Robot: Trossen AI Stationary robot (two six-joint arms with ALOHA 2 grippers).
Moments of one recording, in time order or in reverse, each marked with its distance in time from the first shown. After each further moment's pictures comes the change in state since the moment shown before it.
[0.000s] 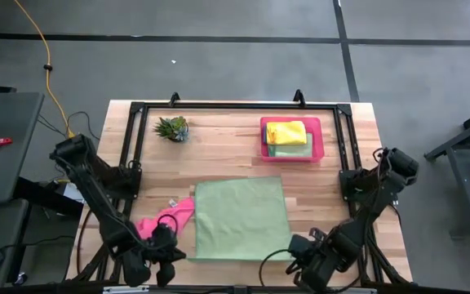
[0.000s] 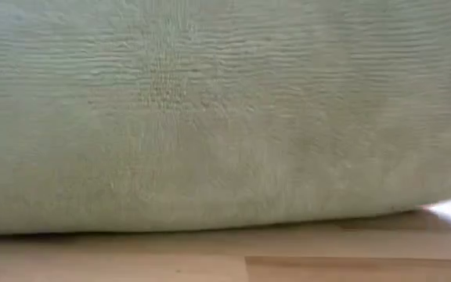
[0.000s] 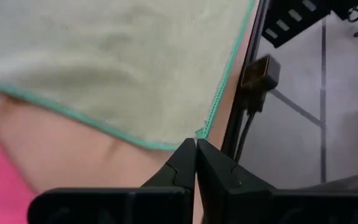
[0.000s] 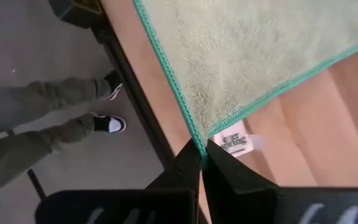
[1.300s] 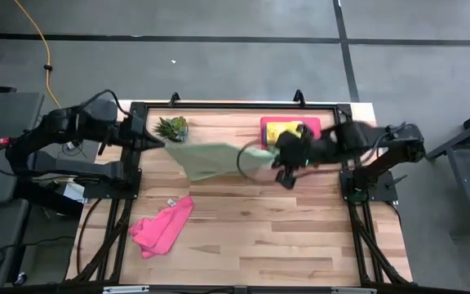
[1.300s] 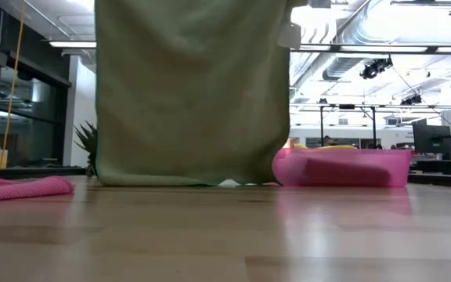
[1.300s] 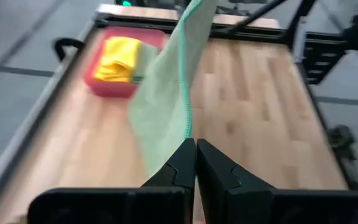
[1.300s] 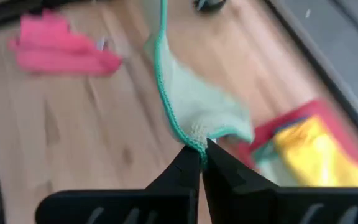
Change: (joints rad) left arm 1.186 -0.769 0.271 -0.634 0.712 1.376; right arm -0.641 -0.212 0.426 -0.399 0.257 -0.810
